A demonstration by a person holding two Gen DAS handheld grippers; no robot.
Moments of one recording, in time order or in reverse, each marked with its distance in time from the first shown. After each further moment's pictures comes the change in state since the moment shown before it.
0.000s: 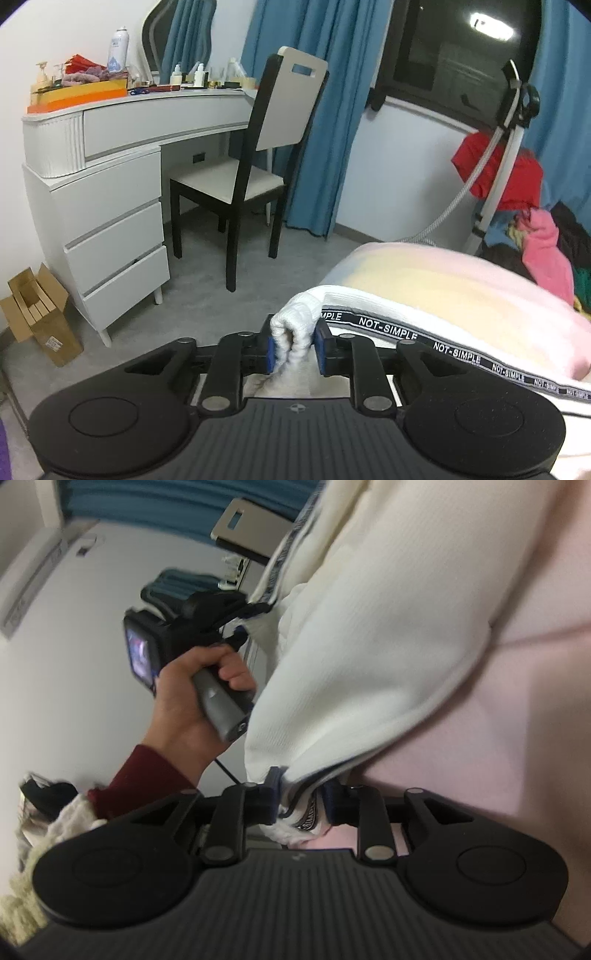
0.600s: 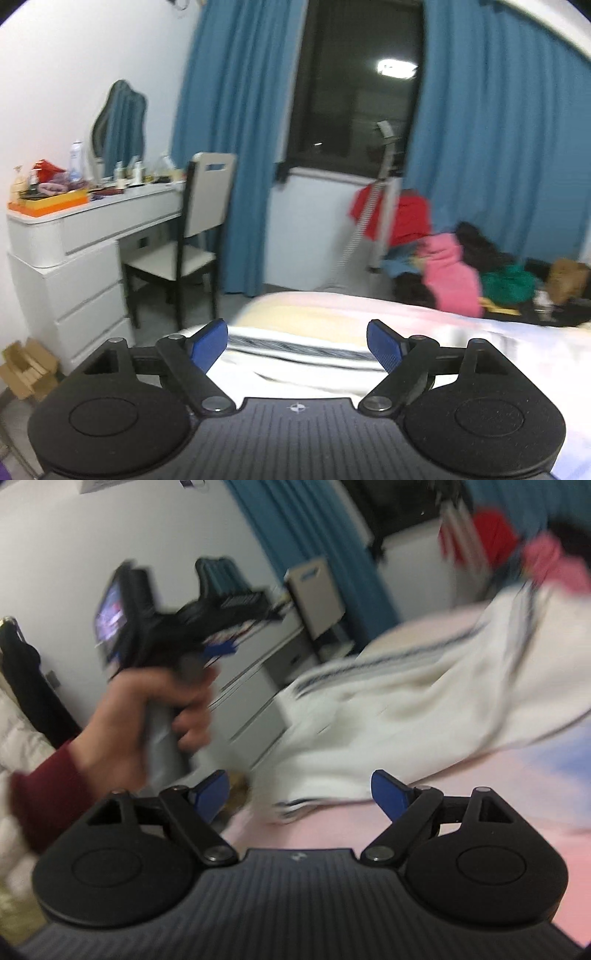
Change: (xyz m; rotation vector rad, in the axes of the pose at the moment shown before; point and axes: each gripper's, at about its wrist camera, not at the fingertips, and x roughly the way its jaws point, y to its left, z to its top) left arm -0.296 -0.102 -0.073 0.158 -0.233 -0.216; right arm -0.195 0.111 -0.053 -0.637 -0.235 -0.278
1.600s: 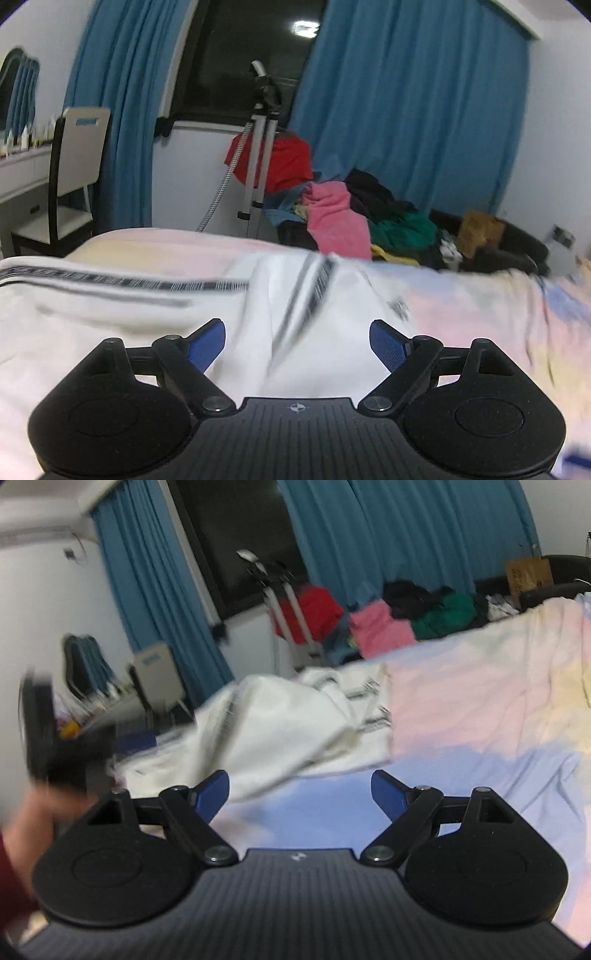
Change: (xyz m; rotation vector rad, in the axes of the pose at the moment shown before) left arm 0.120 -0.194 -0.073 0.011 0.132 -0.257; right arm -0.138 -0.194 -0.018 0.113 -0.194 -0.443
